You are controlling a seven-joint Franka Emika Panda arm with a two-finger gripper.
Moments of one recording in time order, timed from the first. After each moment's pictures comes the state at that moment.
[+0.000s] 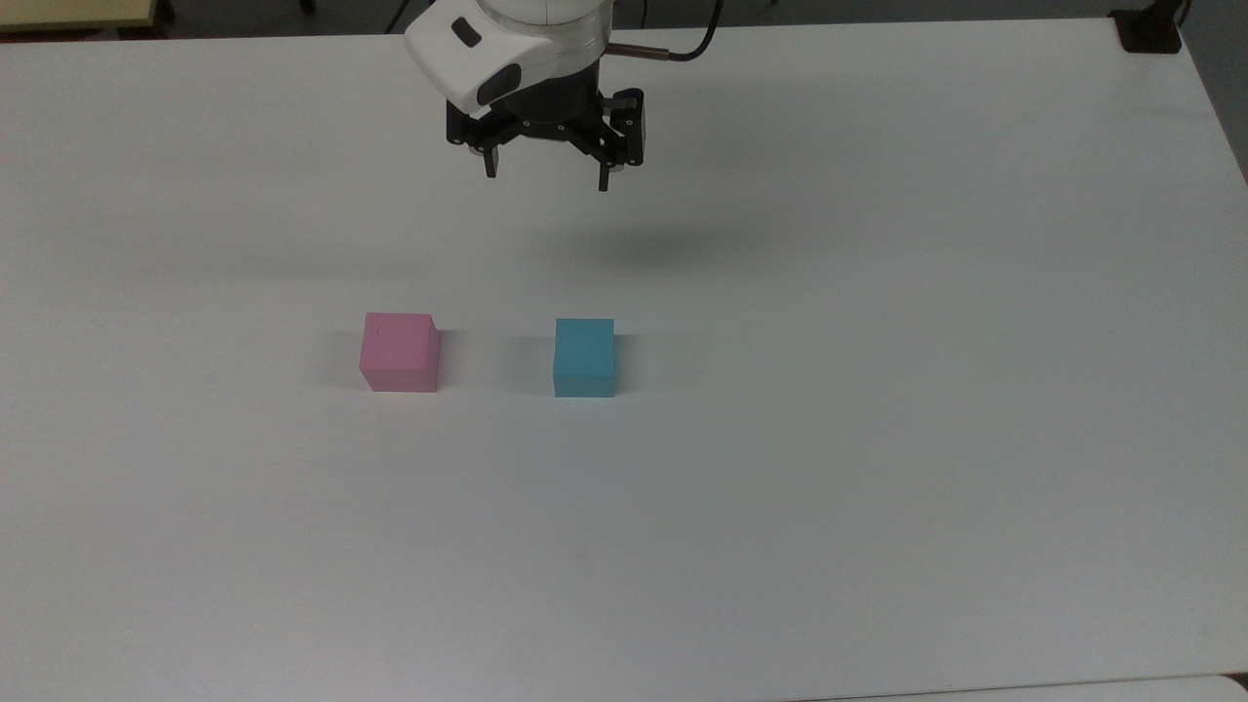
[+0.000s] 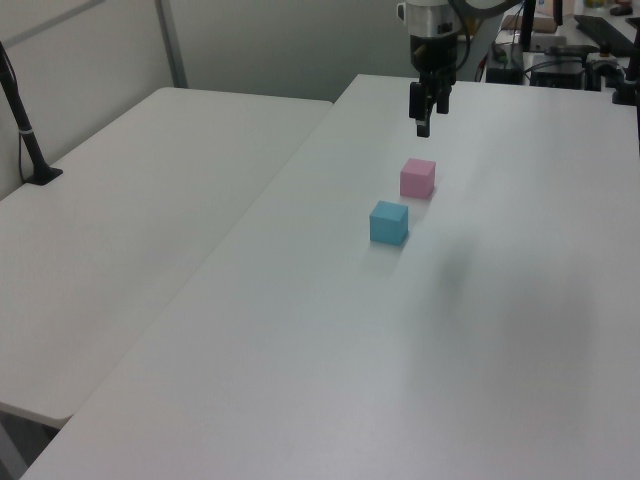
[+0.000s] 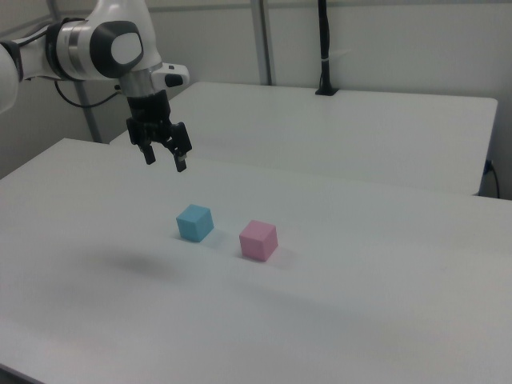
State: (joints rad) arm 0.14 0.22 -0.04 -1.53 -0.05 1.72 0.18
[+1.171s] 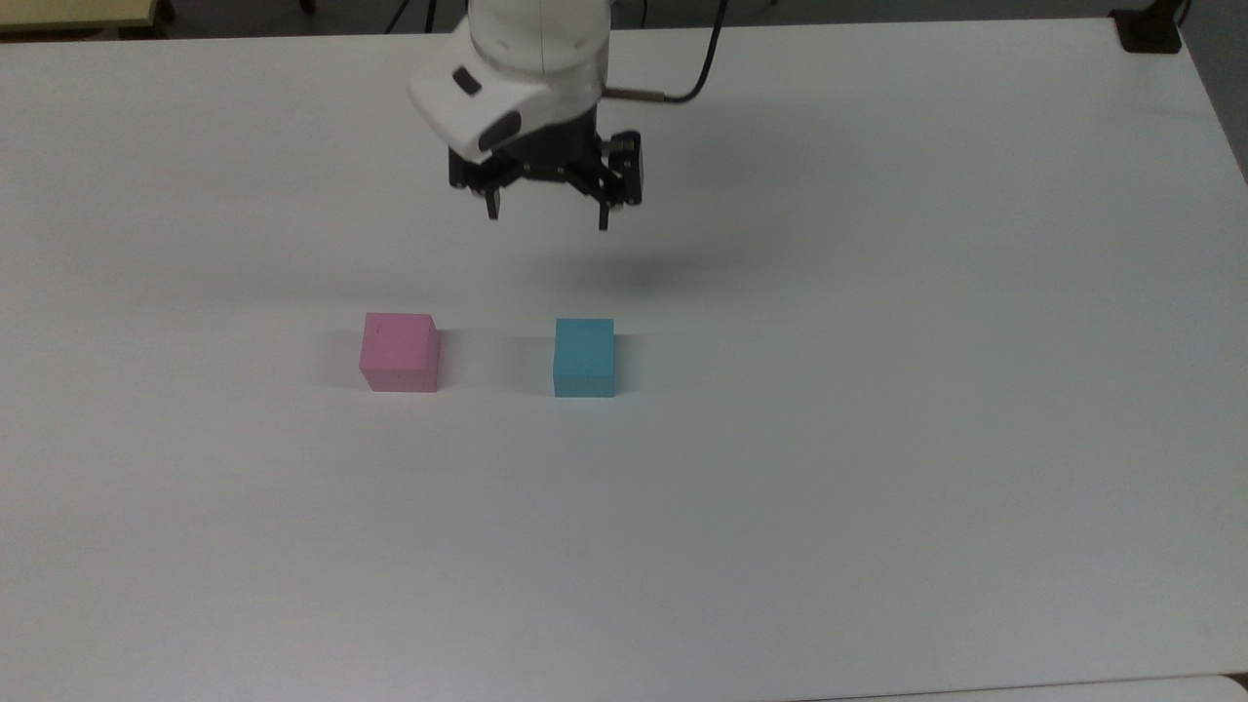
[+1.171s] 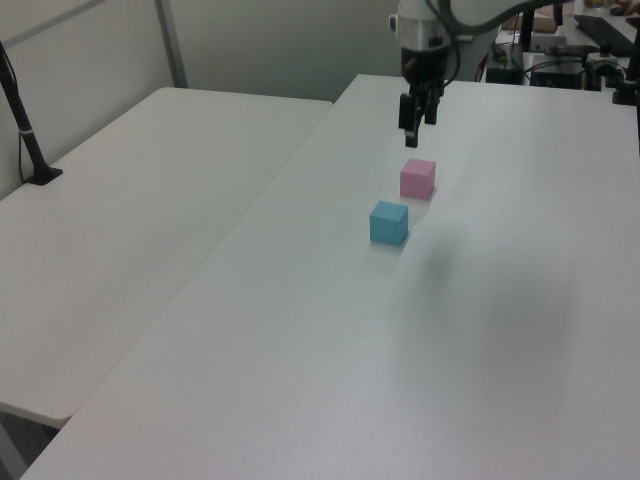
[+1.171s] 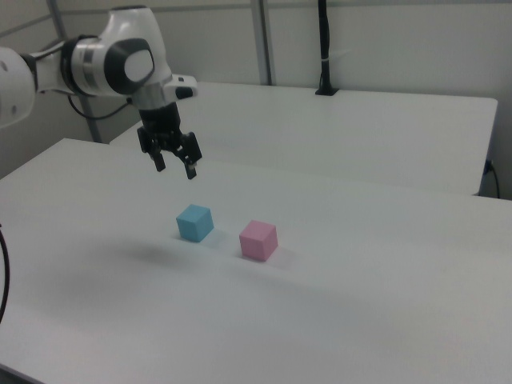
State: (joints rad) arm 0.13 0.27 -0.04 -1.54 -0.04 1.83 0.16
